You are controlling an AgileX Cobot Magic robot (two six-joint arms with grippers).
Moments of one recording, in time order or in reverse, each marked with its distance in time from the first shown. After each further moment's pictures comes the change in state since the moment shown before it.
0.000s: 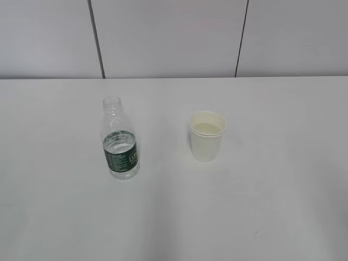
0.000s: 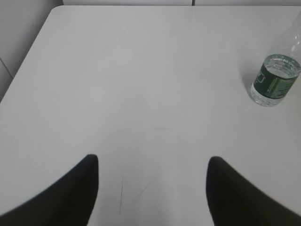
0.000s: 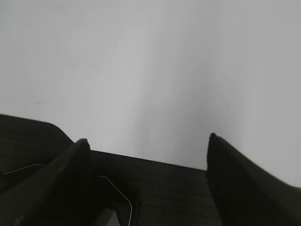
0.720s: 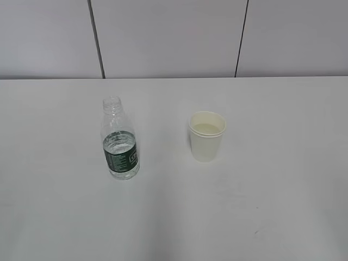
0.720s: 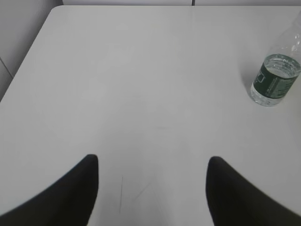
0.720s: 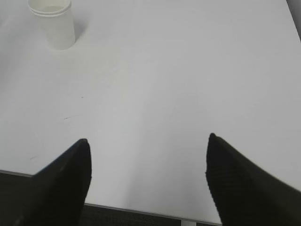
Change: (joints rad) left arm 0.000 0.000 0.000 -0.001 0.000 0.000; right arm 0.000 -0.385 0.019 -0.044 -0.007 0.017
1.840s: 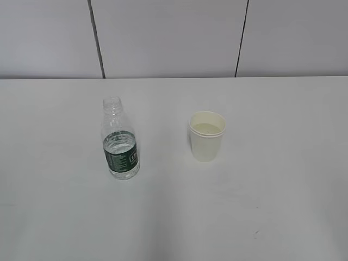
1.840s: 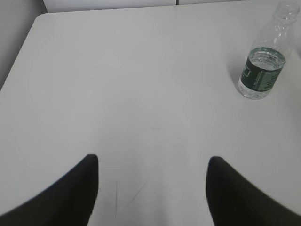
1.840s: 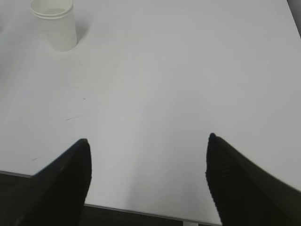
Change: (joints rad) left arm 0.000 0.000 0.000 -0.052 0.000 0.087; right arm 0.000 -0.006 0.000 0.004 0.002 0.004
